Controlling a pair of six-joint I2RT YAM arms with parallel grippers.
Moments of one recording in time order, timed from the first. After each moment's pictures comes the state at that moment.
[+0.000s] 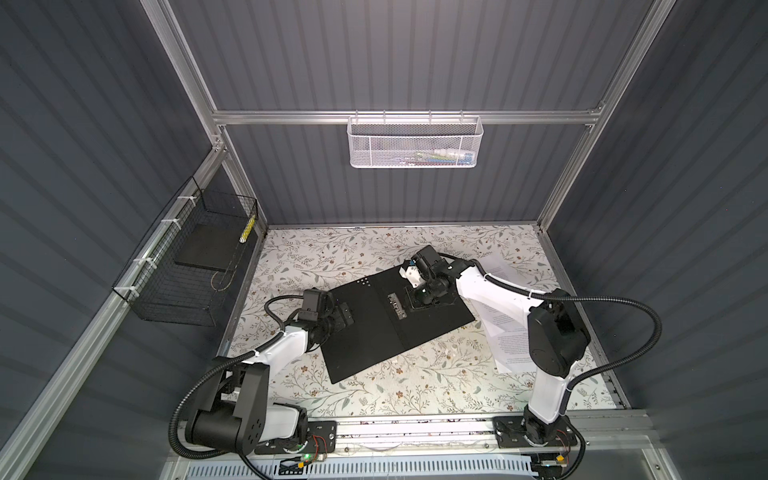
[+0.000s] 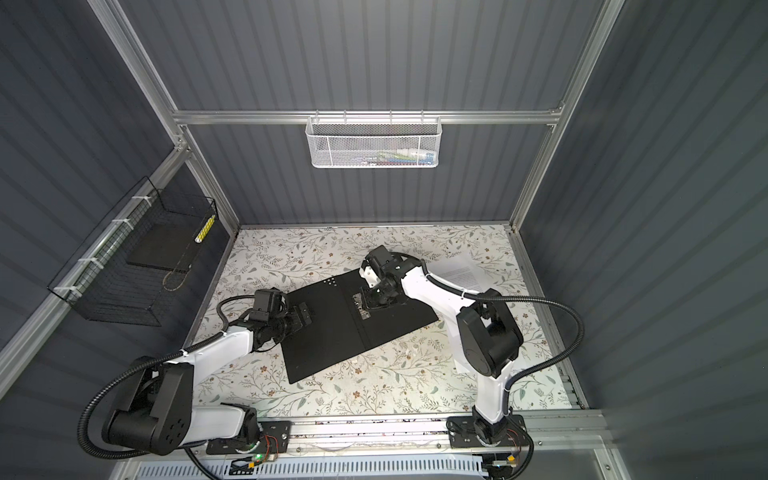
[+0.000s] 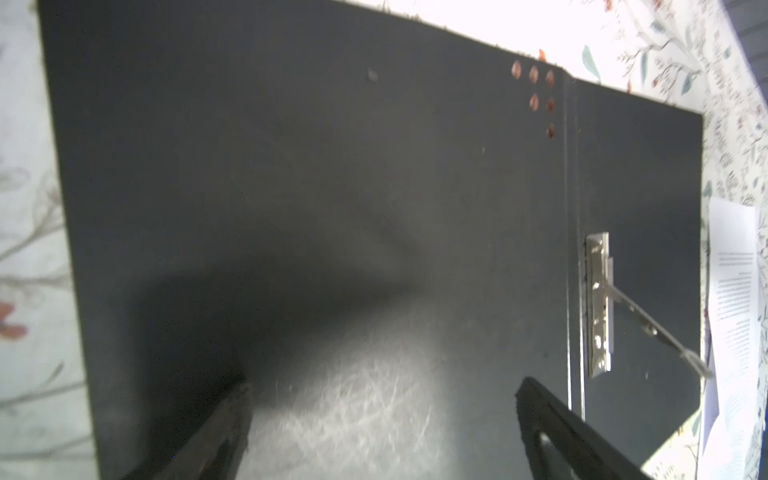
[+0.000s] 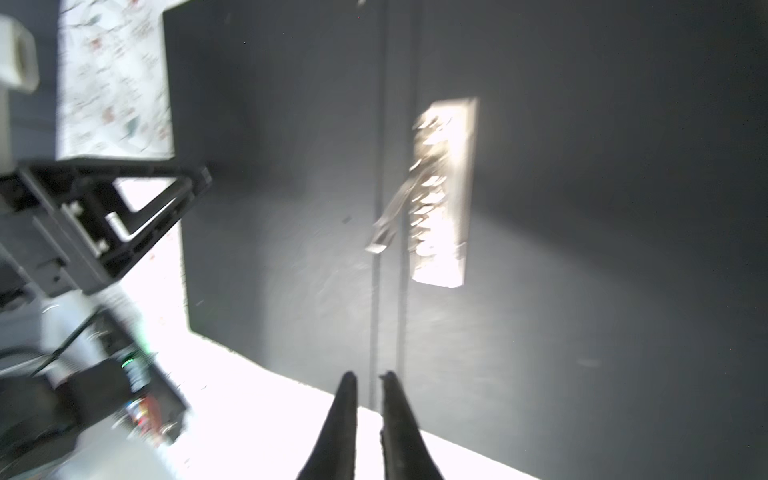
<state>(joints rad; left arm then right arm) -0.24 1.34 0.58 -0.19 0.16 -0.66 0.68 1.87 1.40 -0.65 -0.39 0.37</state>
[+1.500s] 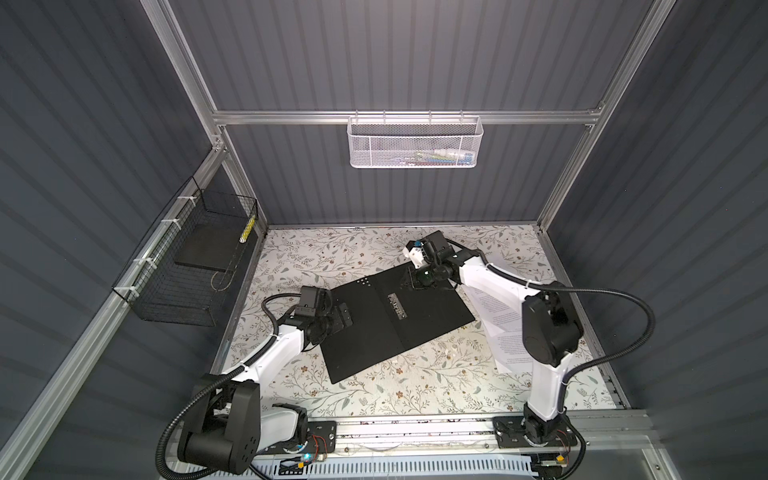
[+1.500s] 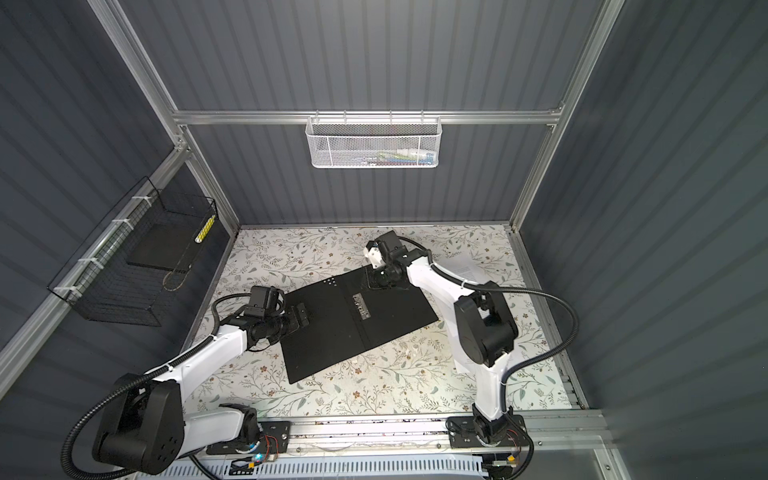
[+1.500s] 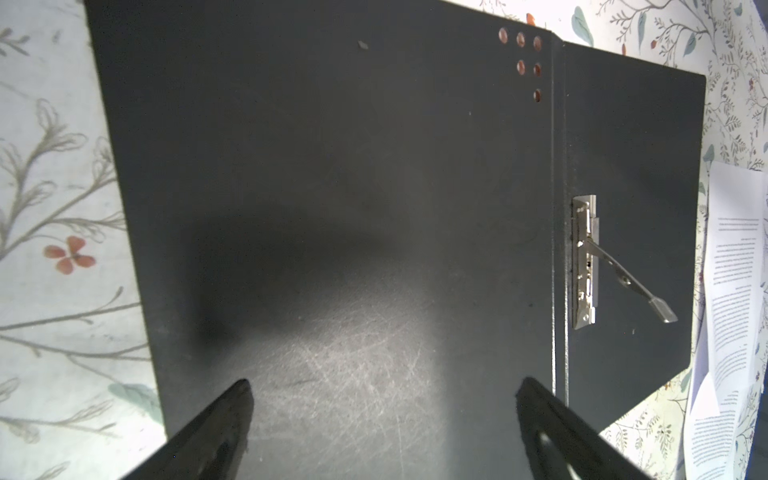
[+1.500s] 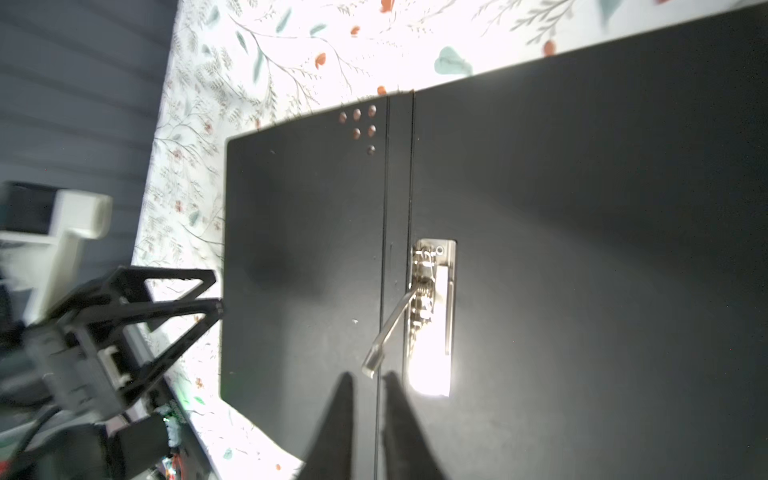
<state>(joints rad) -0.24 1.26 0.64 -0.38 0.17 -0.62 0.57 1.90 1.48 -0.52 -0.44 0.39</state>
